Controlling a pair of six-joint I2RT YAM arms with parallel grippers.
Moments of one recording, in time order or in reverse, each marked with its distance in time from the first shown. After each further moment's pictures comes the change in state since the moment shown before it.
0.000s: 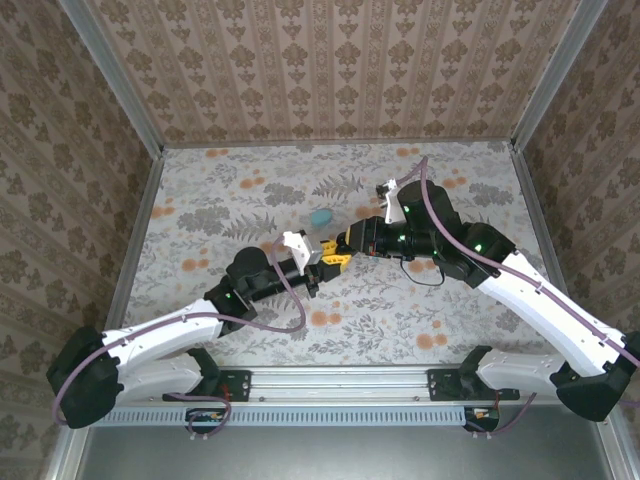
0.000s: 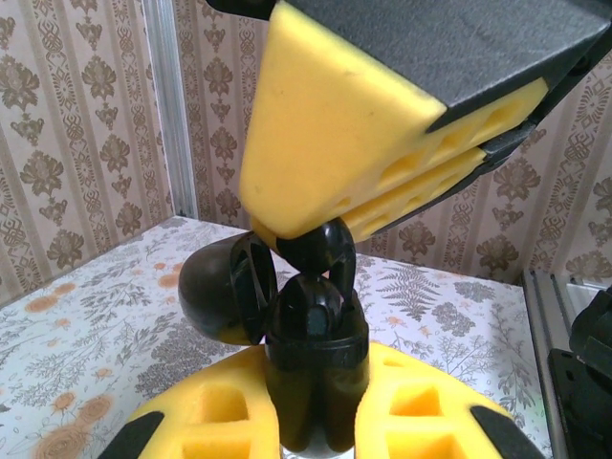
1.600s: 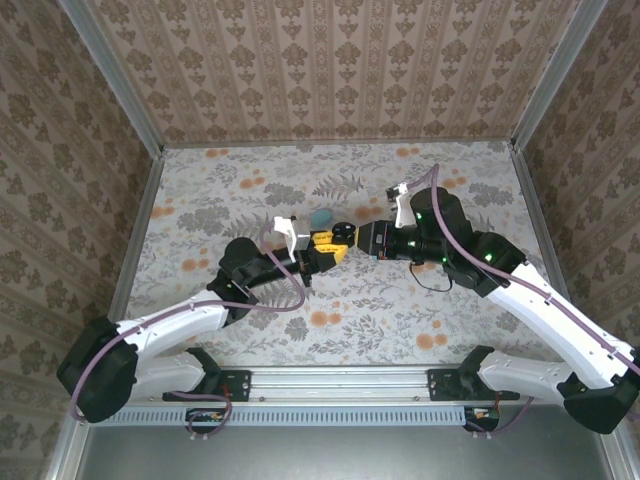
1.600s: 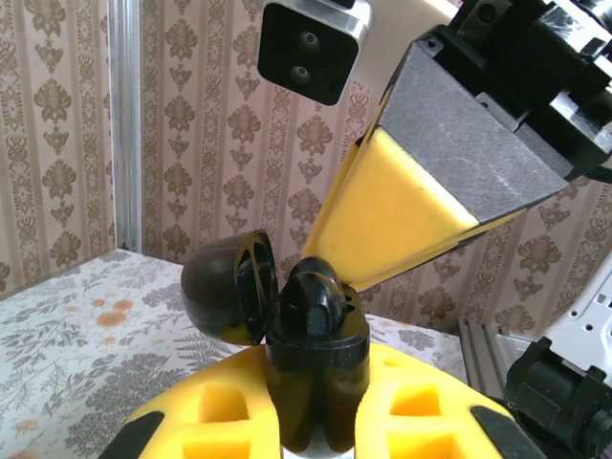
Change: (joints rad) left arm 0.135 0.089 -0.002 0.225 0.246 -0.202; right arm -0.029 -0.082 -0.086 0.049 0.026 -0.083
